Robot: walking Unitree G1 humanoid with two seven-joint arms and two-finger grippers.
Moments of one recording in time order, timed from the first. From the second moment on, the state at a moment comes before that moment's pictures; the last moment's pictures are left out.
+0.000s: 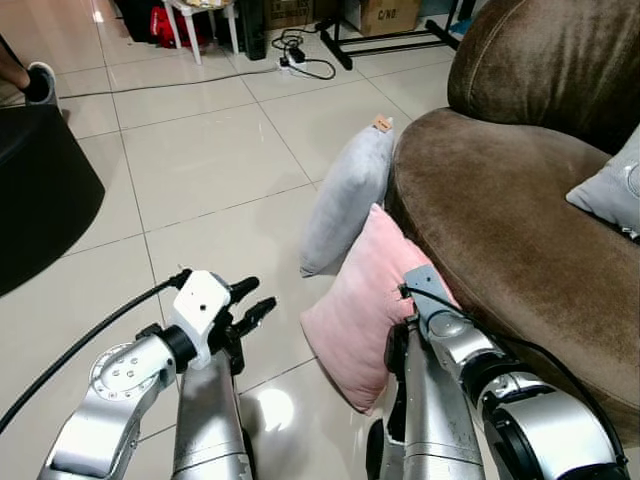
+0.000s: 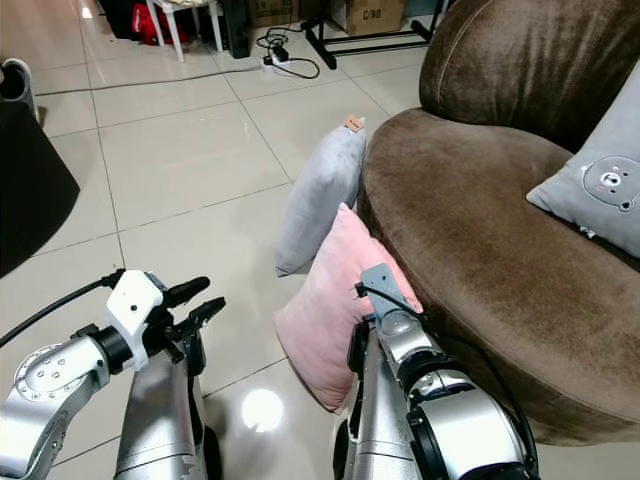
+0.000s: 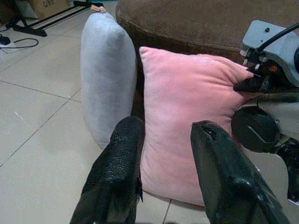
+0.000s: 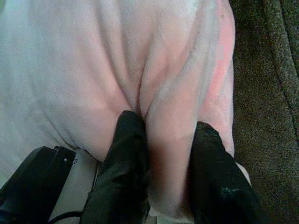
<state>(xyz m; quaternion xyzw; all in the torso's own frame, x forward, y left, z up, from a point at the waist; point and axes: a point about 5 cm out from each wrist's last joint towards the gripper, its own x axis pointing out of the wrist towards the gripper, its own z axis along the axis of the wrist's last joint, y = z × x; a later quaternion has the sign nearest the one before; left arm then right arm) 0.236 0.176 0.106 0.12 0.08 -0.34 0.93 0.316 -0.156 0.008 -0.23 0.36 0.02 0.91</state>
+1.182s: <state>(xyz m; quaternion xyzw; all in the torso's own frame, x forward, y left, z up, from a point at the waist) 0.239 0.193 0.079 0.04 0.14 -0.30 0.94 0.345 -0.096 0.054 -0.02 0.28 0.20 0.94</state>
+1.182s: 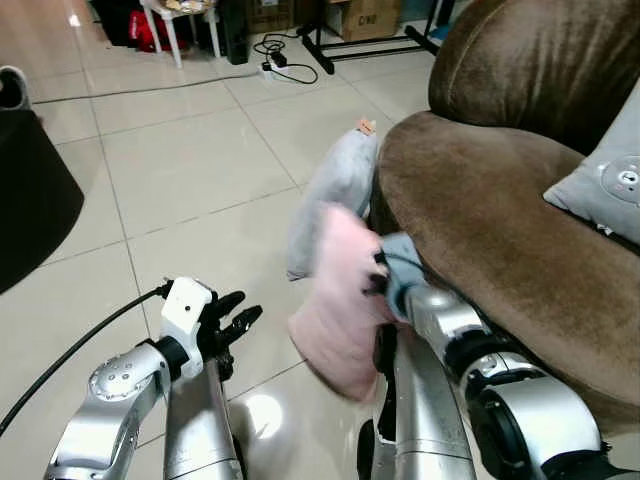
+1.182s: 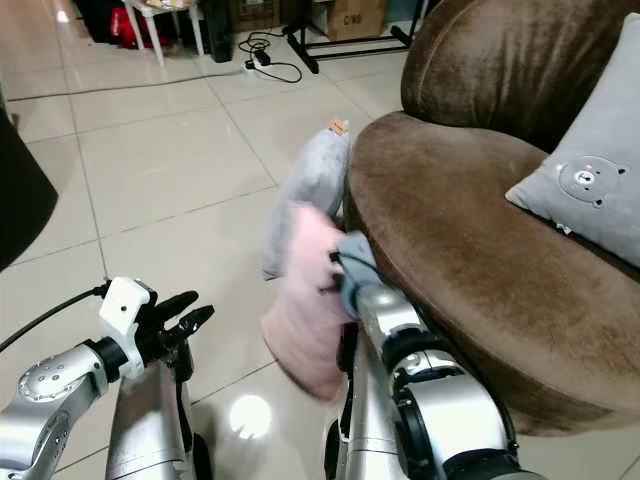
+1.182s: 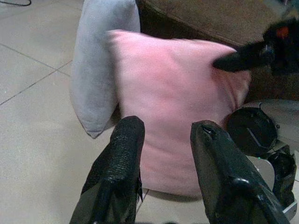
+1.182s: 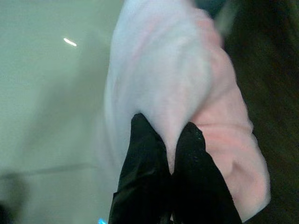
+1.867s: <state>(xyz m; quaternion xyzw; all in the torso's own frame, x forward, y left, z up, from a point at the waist) 0.244 0.202 0.149 0.09 -0.01 -0.21 0.97 0.356 -0.208 0.282 0.16 -0.08 0.17 0.97</state>
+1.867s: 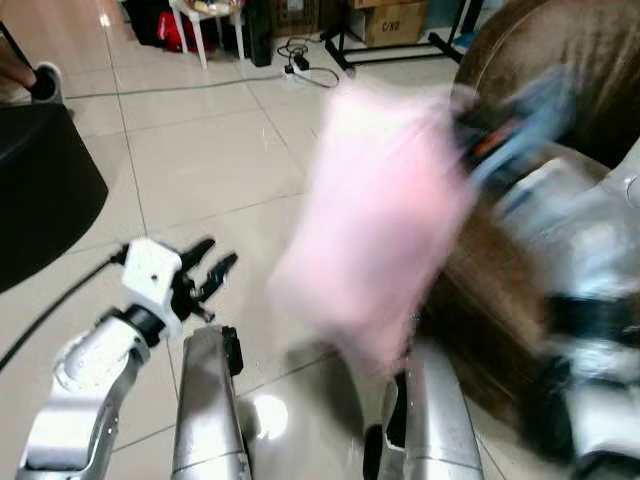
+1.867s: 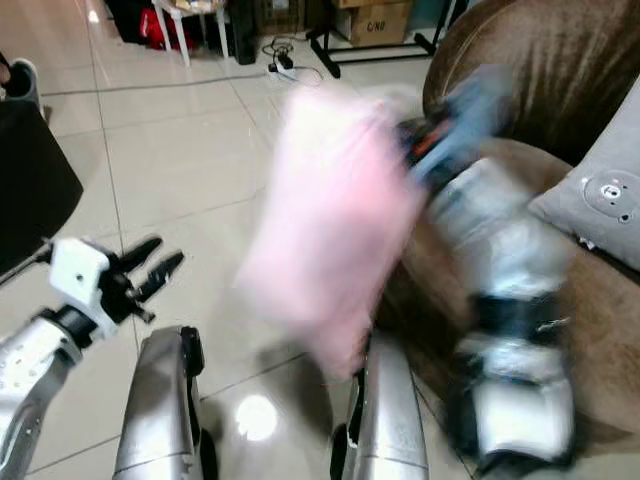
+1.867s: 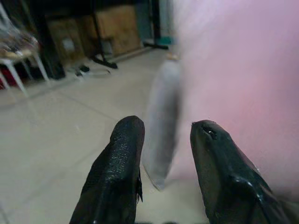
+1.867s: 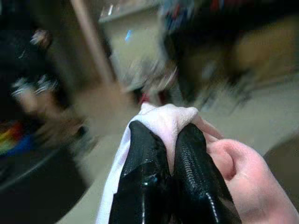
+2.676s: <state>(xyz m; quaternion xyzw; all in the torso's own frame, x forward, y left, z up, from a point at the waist) 0.262 0.200 0.176 0.12 -0.05 -0.15 0.98 0.359 -0.172 0.260 -0.04 -0.02 0.08 1.00</state>
